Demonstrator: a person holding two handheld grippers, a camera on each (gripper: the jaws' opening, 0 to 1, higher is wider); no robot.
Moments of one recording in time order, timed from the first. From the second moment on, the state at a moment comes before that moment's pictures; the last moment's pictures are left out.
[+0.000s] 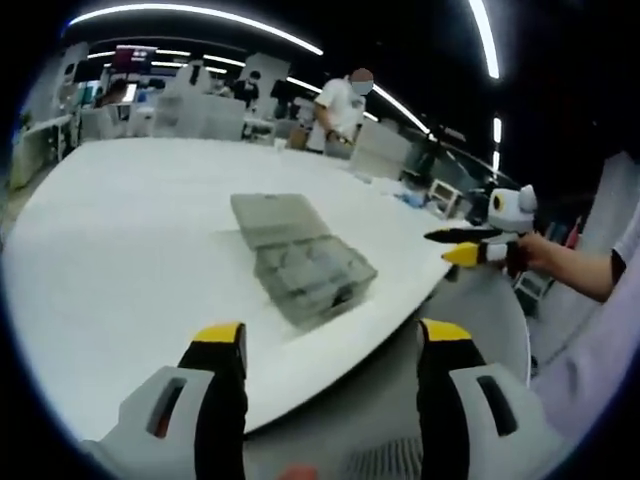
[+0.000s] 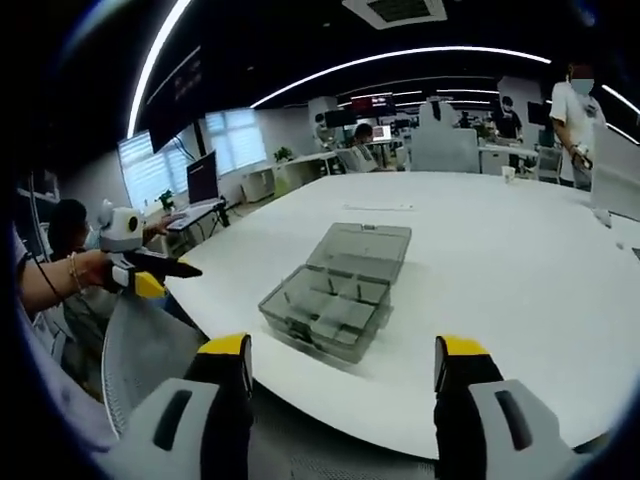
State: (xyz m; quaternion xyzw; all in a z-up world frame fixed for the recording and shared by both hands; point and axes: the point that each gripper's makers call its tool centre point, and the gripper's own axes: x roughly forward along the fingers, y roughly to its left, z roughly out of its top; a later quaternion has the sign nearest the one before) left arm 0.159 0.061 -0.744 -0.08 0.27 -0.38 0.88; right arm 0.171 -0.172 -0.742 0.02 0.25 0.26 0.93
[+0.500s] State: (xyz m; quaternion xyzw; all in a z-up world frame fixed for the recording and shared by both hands) left arm 0.163 0.067 -0.742 -0.08 0.25 -0.37 0.89; right arm 0.178 -0.181 -0.736 0.02 0.23 0.24 0.94
